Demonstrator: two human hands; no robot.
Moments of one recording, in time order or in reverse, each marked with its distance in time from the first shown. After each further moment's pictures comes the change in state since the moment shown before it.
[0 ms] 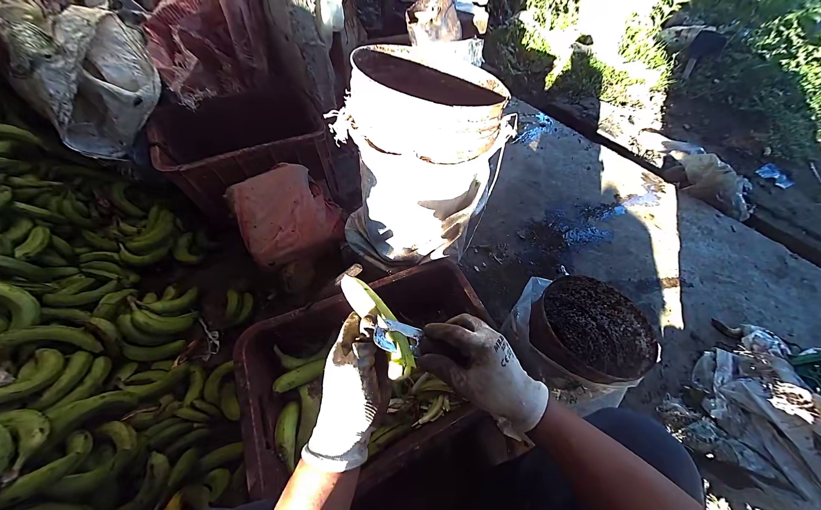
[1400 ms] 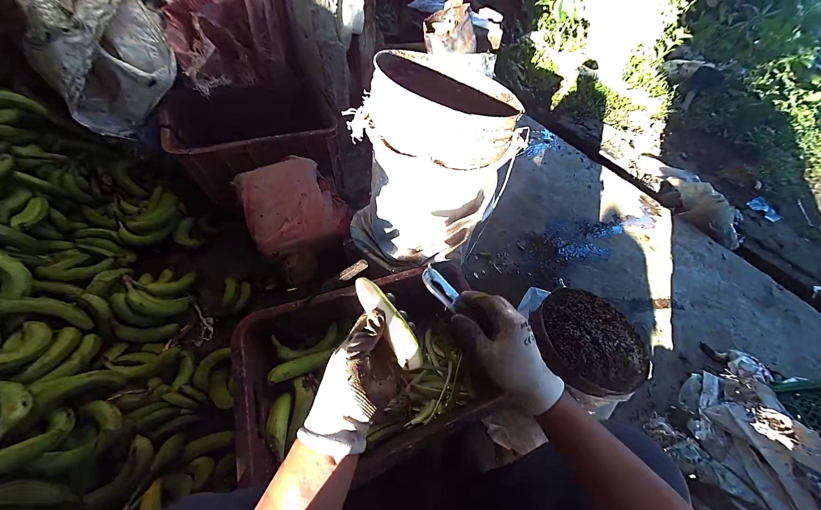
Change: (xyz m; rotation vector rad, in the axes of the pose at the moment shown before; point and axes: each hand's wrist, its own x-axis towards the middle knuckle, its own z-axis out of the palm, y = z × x) left_hand 0.005 -0.001 -0.008 -0.454 -0.052 -0.289; right_hand 0.014 0.015 -0.021 -0.047 0.091 0.219
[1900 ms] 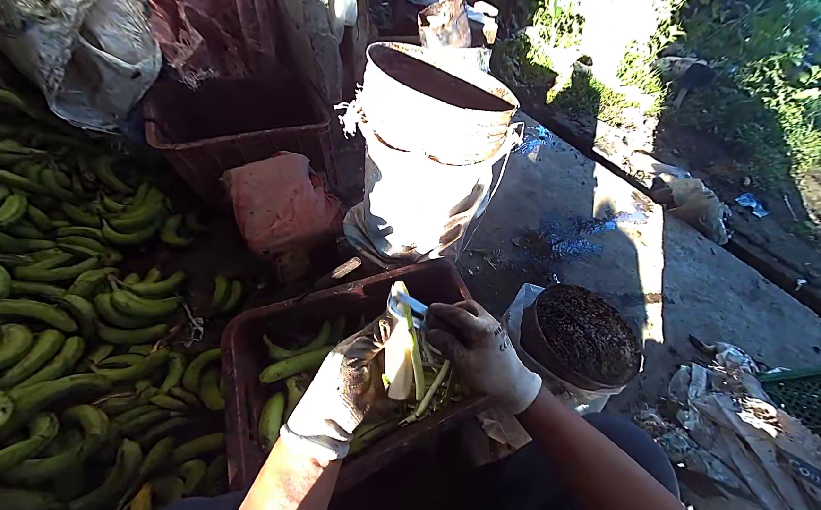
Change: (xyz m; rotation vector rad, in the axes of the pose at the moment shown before) left_hand -0.015 0.013 0.007 0.341 -0.166 -0.084; right_hand -0.003 -0.004 0.016 0.006 -0.097 -0.121
